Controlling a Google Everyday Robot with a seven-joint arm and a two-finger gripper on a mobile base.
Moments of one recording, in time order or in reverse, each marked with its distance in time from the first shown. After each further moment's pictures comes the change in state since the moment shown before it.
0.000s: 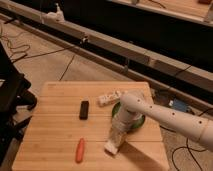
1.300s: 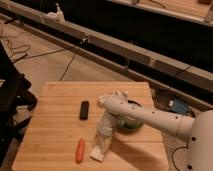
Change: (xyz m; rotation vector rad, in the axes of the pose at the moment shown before) arm -0.056 -0.004 0.059 -0.090 -0.106 -0.103
